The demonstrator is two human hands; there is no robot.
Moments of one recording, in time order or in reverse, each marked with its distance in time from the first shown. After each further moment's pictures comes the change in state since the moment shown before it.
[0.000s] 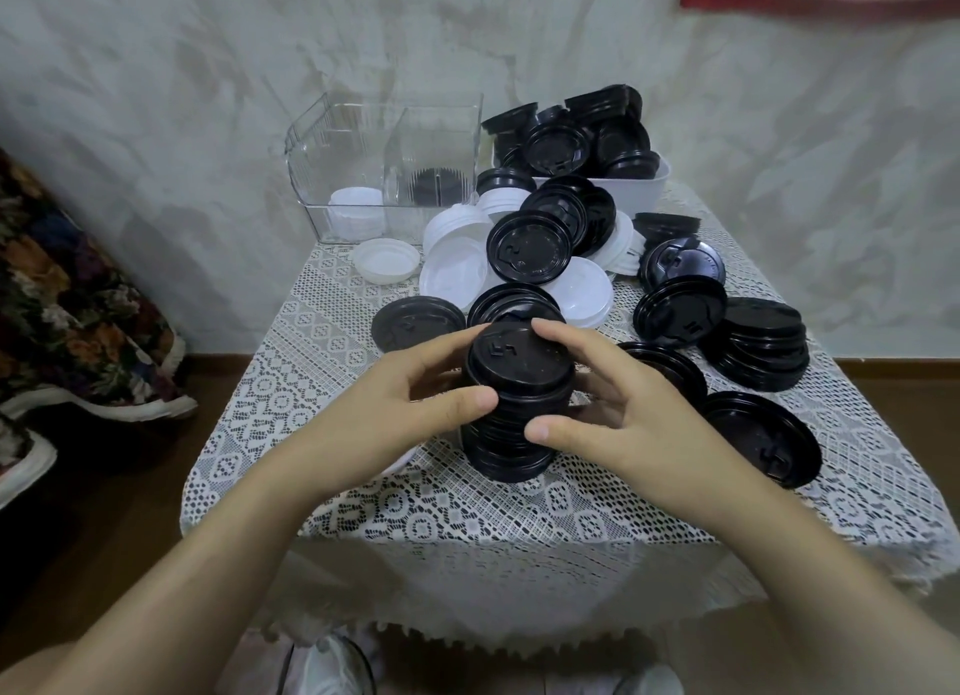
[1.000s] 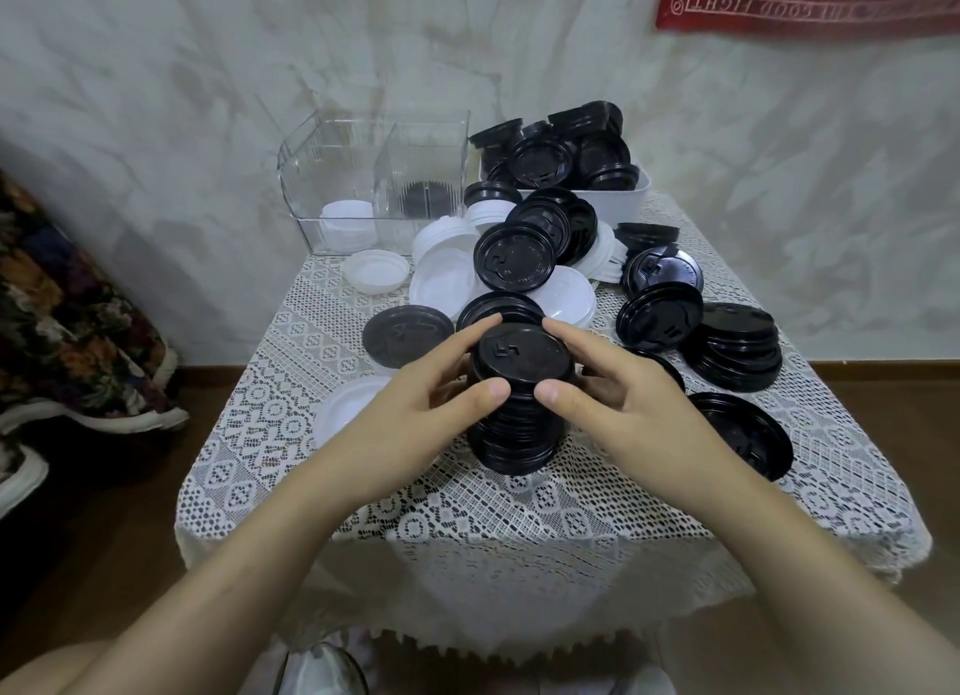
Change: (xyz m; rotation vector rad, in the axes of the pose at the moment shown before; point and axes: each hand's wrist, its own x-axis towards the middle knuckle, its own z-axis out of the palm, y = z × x) left_hand 0.004 0.005 0.022 0.011 0.095 -0.004; right_hand -0.003 -0.004 -0.008 0.016 0.106 0.020
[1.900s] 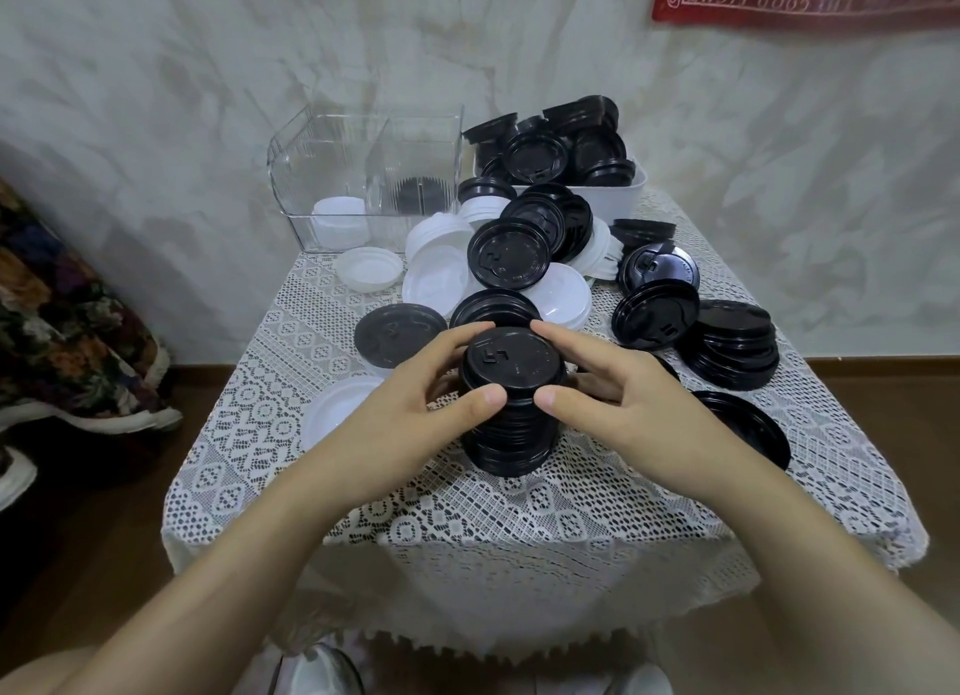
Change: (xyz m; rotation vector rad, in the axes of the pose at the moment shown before) left_hand 0.005 -0.009 -0.003 0.008 -0.039 0.033; right_hand 0.005 -0.005 -0.009 -0.008 -0.091 0.057
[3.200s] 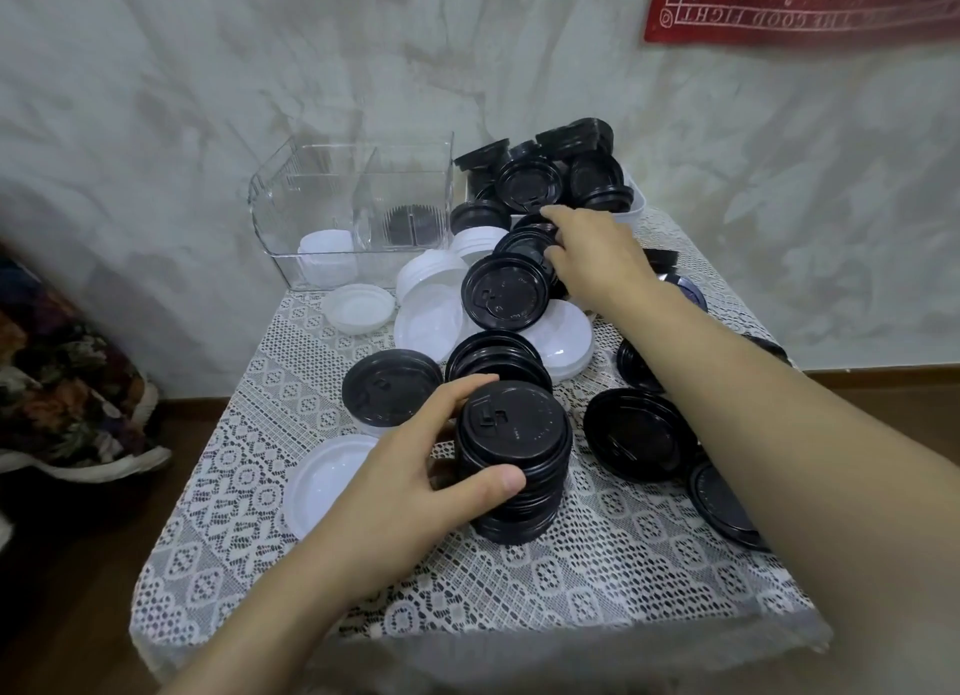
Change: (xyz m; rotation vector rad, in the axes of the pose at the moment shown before) left_hand 0.009 -0.006 0.003 0.038 0.050 0.000; right_hand 0.191 -0.002 -0.063 -0.967 0.326 -0.019
